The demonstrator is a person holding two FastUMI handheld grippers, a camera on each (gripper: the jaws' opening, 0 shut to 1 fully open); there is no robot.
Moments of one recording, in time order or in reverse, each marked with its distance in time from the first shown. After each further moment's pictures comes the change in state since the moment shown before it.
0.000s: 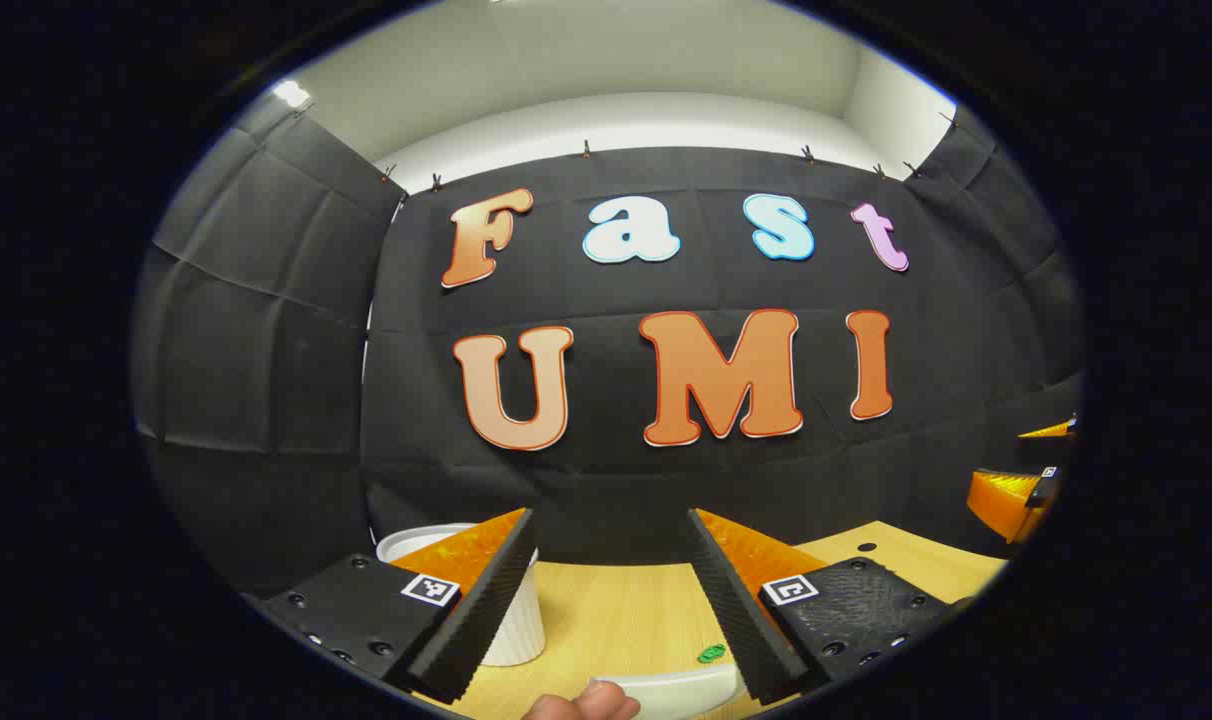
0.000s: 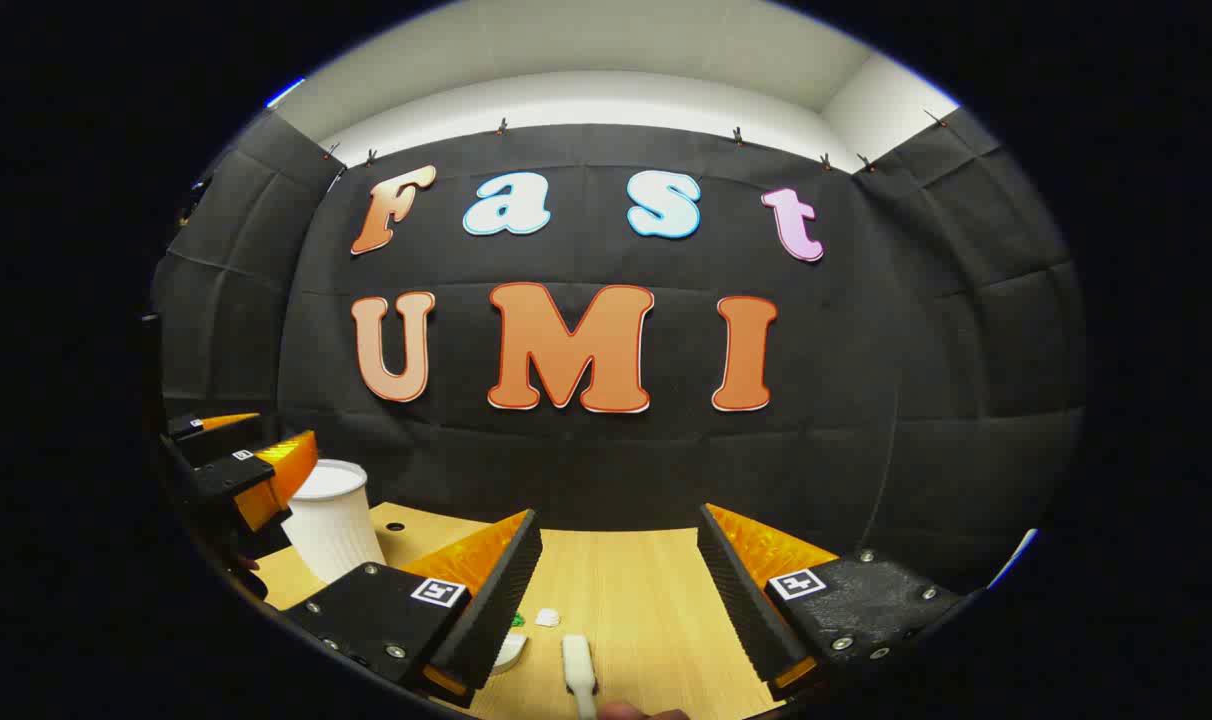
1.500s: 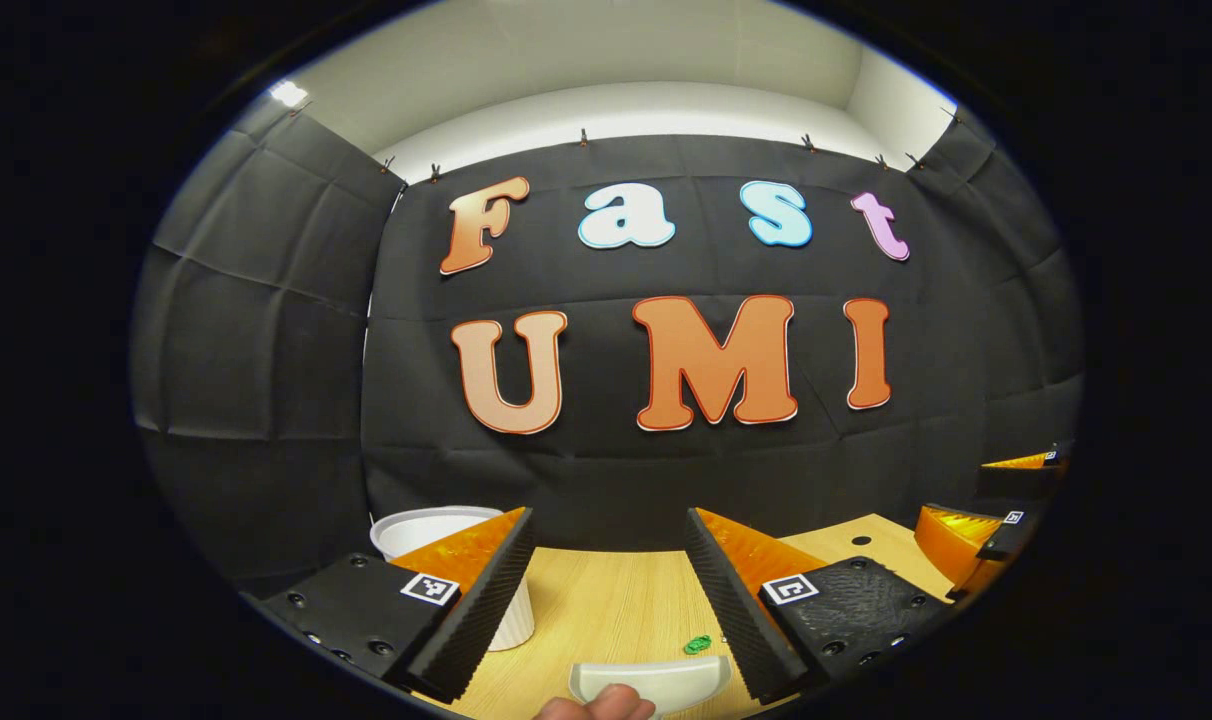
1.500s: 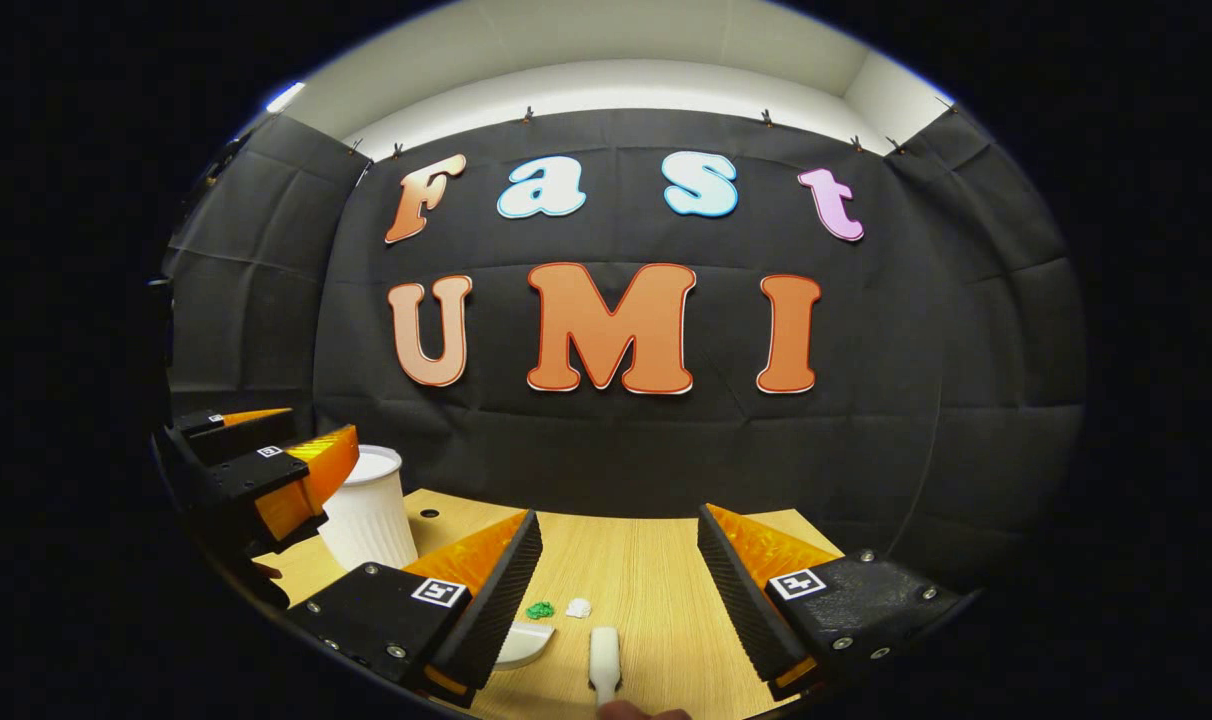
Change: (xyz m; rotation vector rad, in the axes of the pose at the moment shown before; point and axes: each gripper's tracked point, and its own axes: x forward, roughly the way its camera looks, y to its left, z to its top) left arm -0.006 -0.017 -0.007 -0.011 0.043 0.023; right arm 0.009 0.024 -0.020 -0.008 0.053 0.110
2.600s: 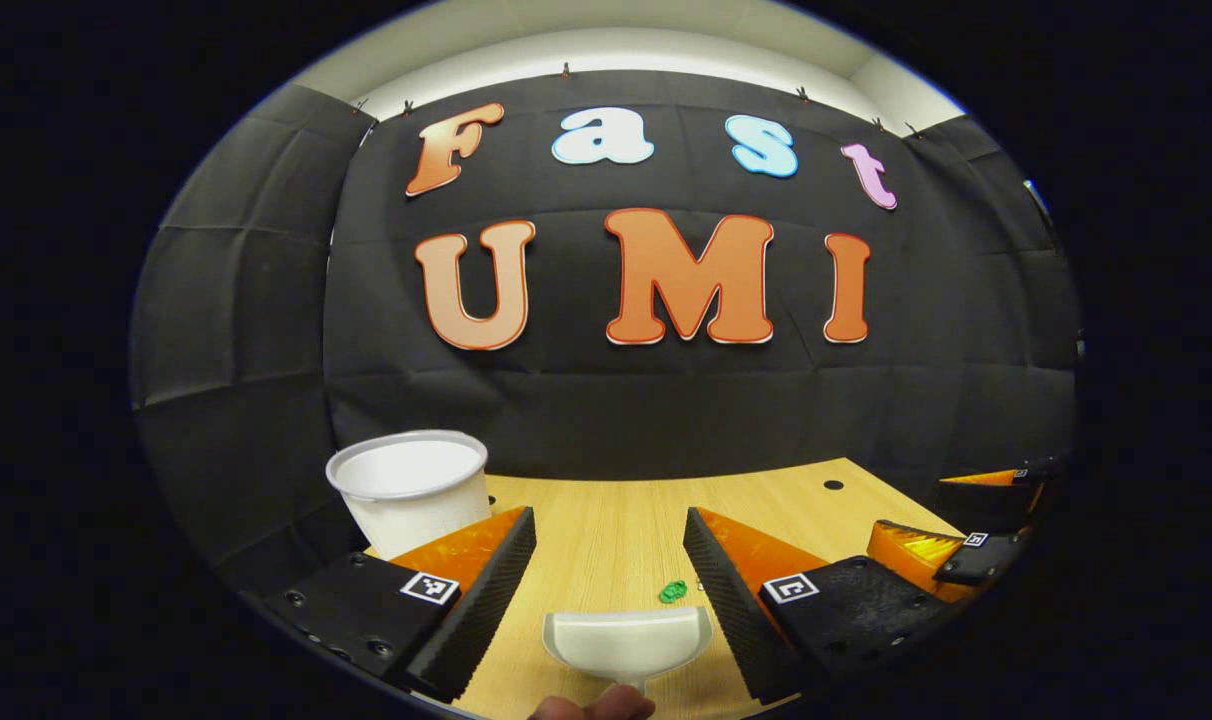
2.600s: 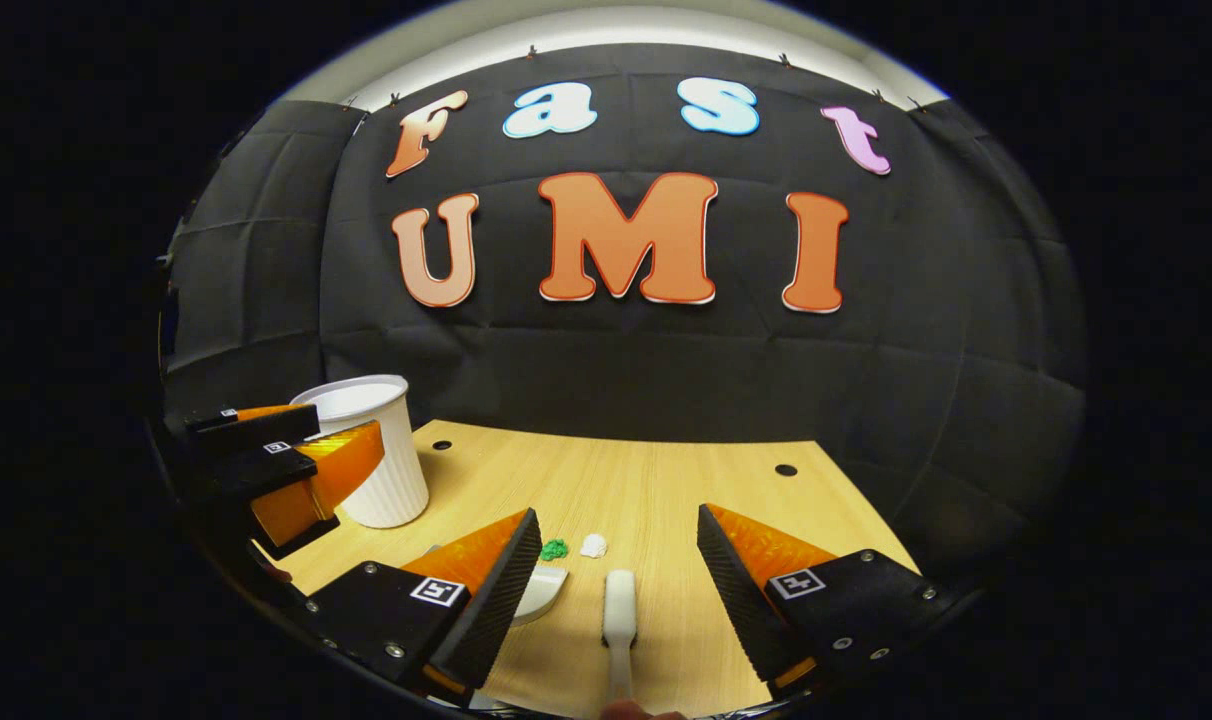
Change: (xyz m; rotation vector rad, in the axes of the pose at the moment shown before) left arm 0.004 -0.026 -0.081 -0.029 0.278 -0.094; right arm 0.010 0.010 -0.074 0.016 0.281 0.052
